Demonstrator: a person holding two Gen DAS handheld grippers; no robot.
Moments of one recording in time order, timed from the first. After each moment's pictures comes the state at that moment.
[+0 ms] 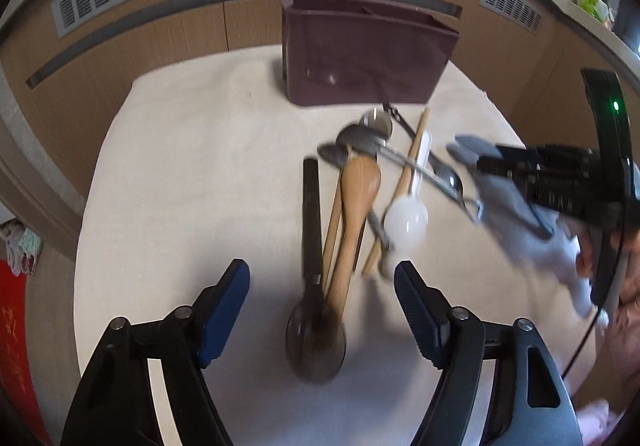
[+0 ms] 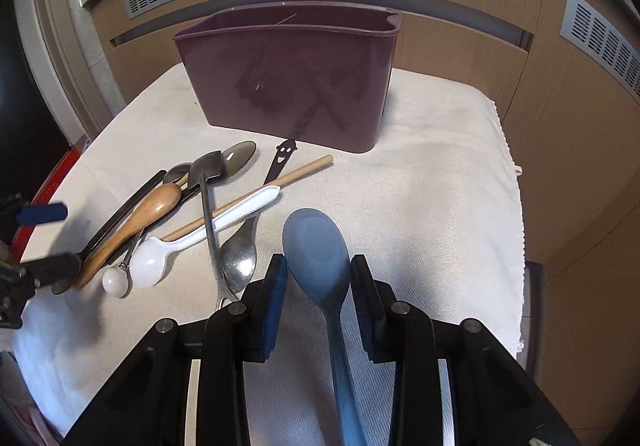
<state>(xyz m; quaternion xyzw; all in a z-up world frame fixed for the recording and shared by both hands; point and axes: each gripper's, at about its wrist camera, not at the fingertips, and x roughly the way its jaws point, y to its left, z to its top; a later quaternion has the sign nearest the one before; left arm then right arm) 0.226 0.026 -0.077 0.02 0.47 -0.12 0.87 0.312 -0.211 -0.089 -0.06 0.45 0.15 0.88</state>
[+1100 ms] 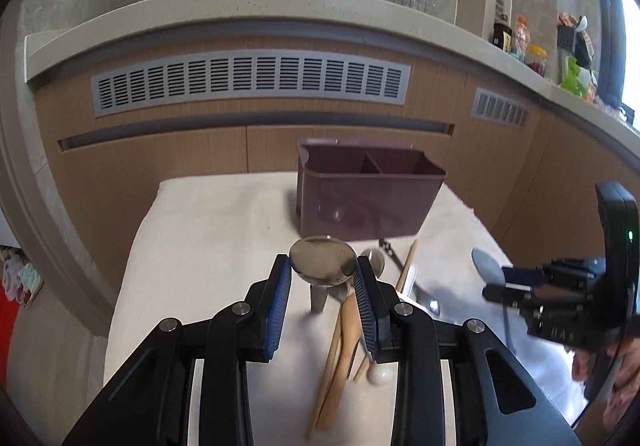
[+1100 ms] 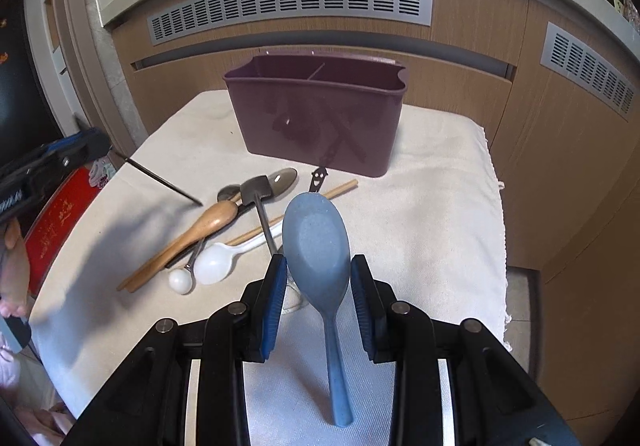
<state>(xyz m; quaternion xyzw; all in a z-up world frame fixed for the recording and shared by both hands) 0.232 0.033 -0.004 -0.02 0.29 -0.11 0.95 0.261 -0.204 -0.045 -0.04 0.41 0.15 0.90</state>
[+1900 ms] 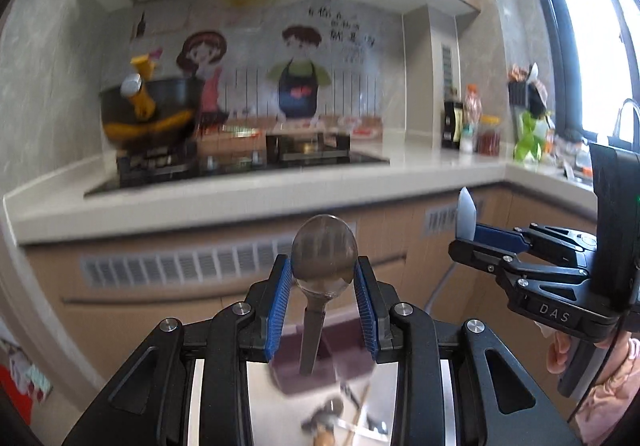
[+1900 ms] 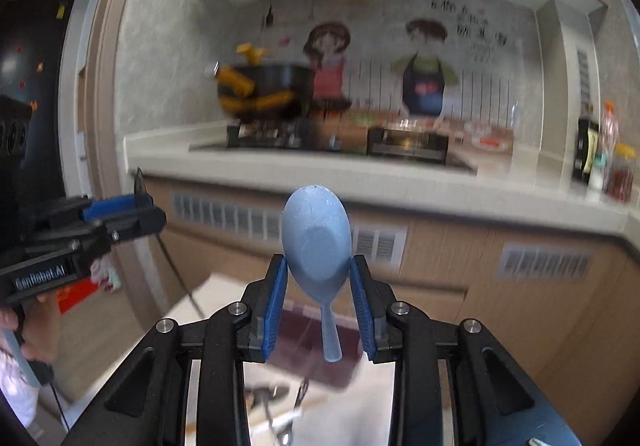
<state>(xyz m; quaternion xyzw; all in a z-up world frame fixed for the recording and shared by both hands) 0.253 -0.008 0.201 0.02 0.14 -0.17 0.98 0.277 -0.217 0.183 -0.04 0.16 0.16 0.97</state>
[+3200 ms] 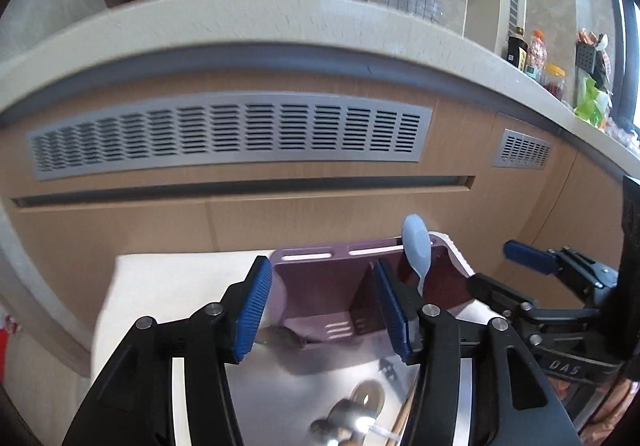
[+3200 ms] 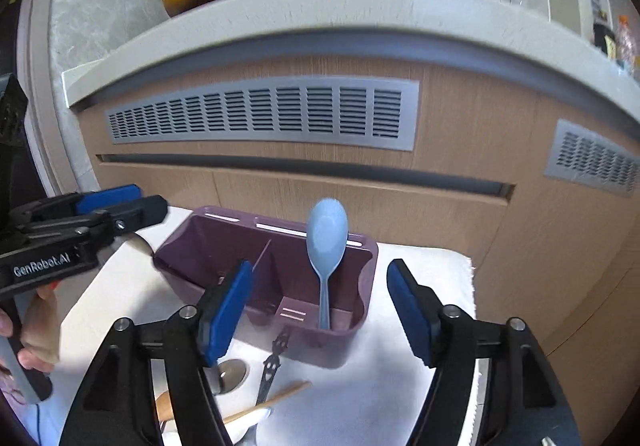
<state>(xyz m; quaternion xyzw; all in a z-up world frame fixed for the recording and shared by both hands) 0.373 -0.001 0.036 -0.02 0.28 -0.12 0.95 0.380 -0.203 0.011 -0.03 0.29 0.12 0.95</state>
